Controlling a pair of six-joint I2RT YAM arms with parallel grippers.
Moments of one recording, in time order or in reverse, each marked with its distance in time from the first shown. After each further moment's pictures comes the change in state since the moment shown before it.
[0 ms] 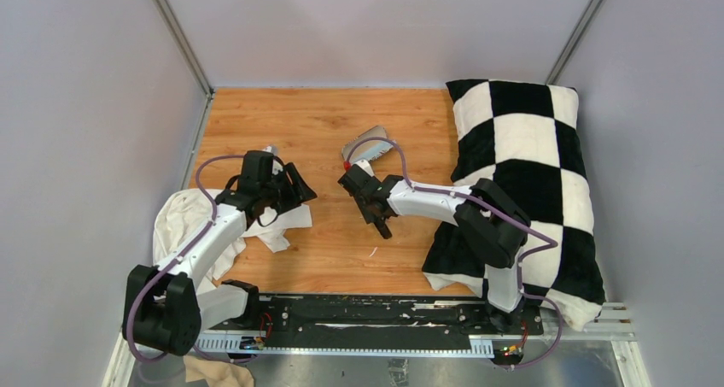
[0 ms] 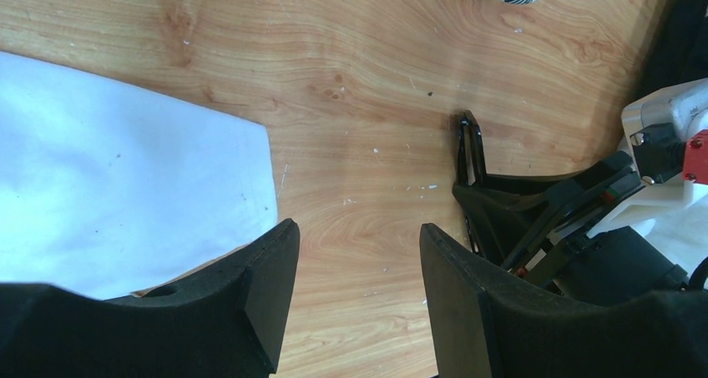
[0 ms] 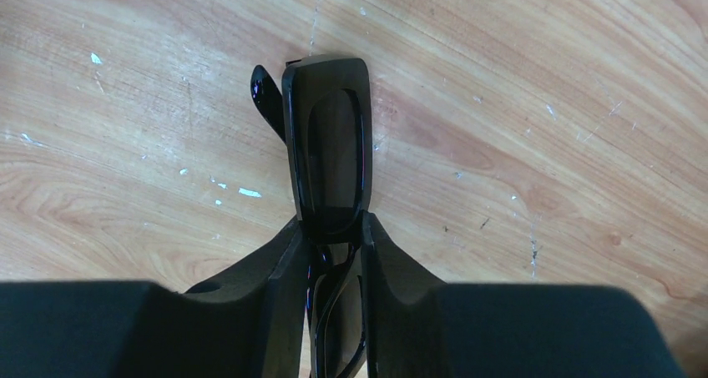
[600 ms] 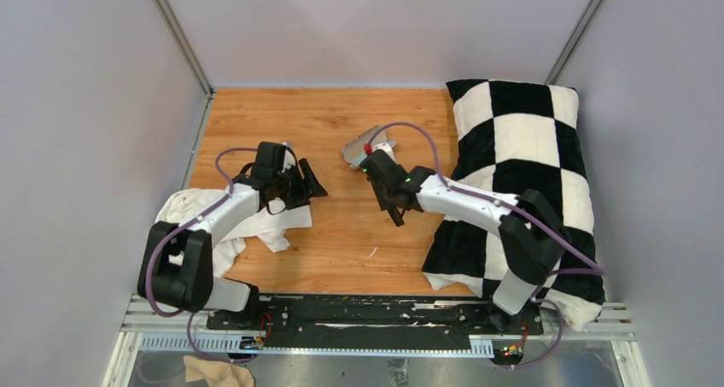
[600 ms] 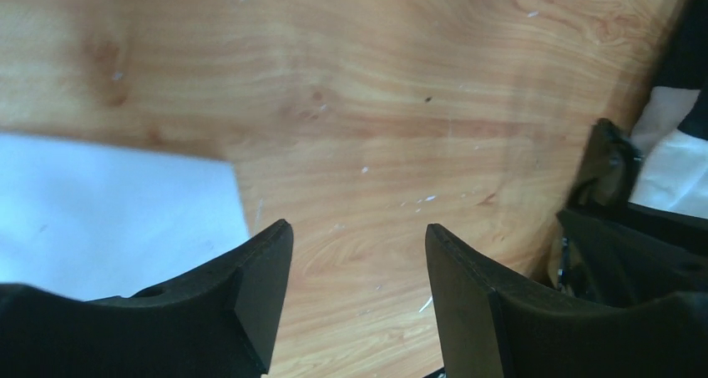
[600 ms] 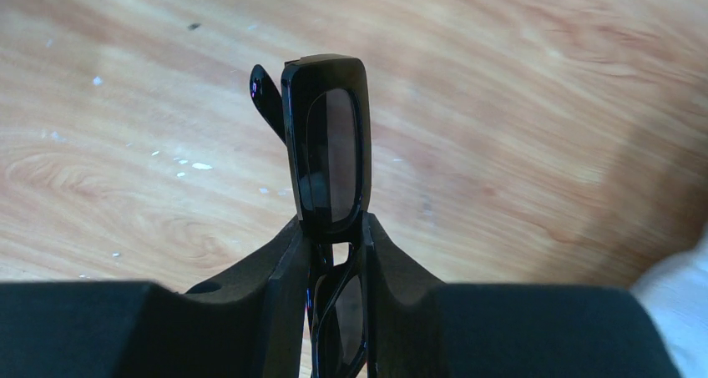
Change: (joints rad) left arm -0.009 0.208 0.059 0.059 0.089 0.019; right arm -0.051 -0.191 -0.060 -0.024 0.020 -0.016
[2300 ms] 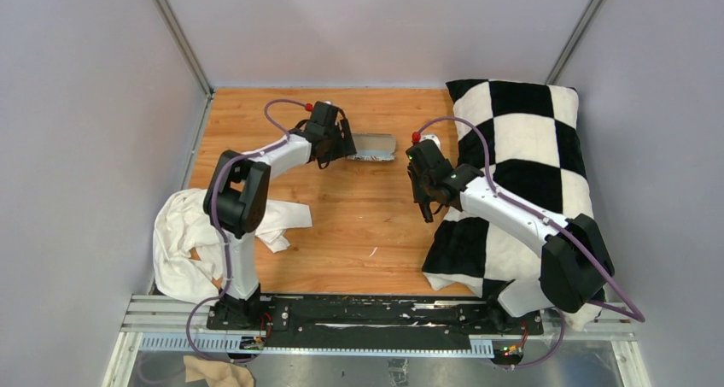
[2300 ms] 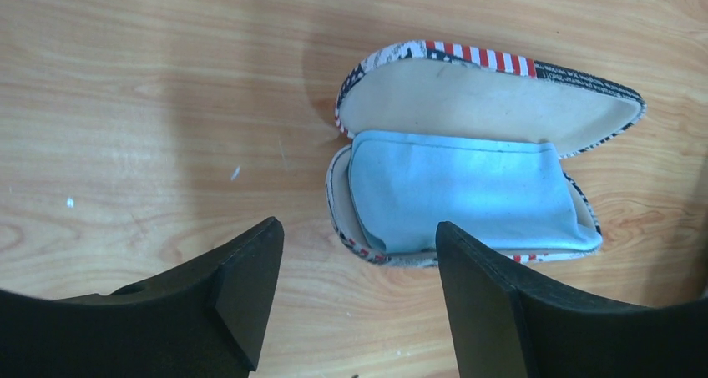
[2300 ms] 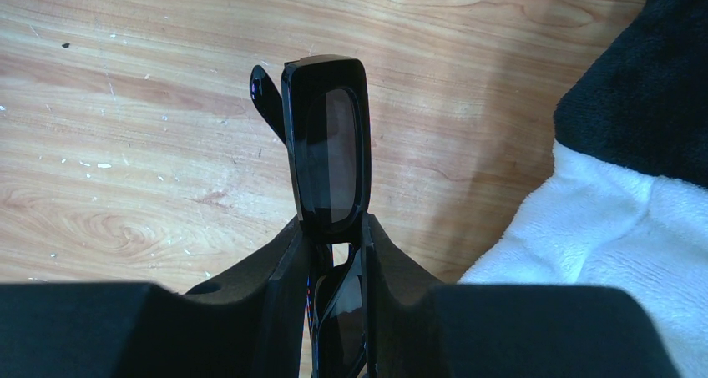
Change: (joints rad) left arm -0.172 0.652 0.657 0.059 -0.335 0.077; right arm -0.234 -0.291 -0.186 -0.029 -0.050 0.026
